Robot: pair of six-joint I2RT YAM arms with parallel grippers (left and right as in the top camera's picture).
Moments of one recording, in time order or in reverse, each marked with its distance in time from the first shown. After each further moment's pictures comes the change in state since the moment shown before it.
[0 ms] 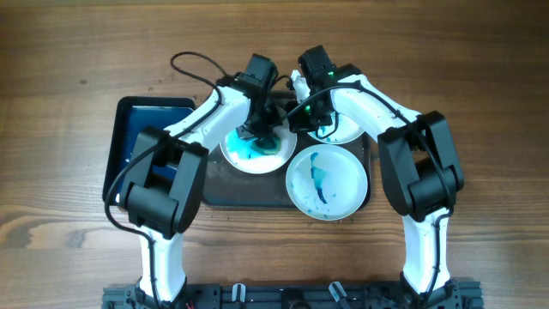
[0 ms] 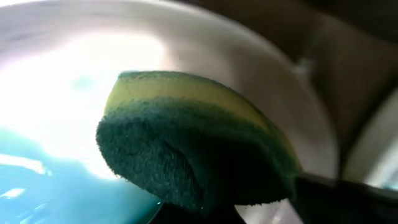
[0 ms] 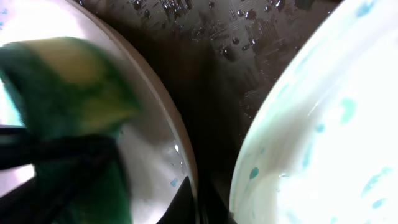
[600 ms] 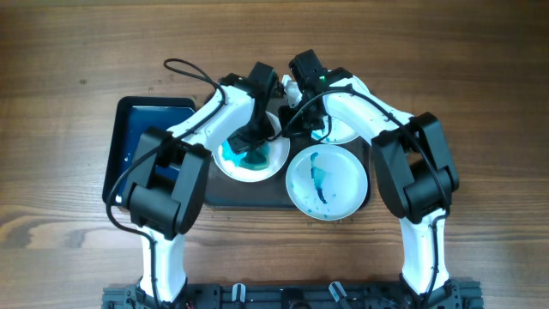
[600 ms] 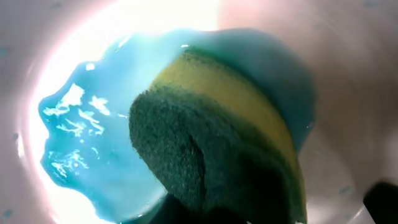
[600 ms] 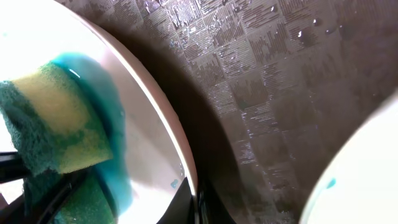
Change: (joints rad) left arm -0.022 0.002 0.023 -0.272 -0.174 -0.183; right arm 0.035 0.000 -0.001 0.003 -0.021 -0.001
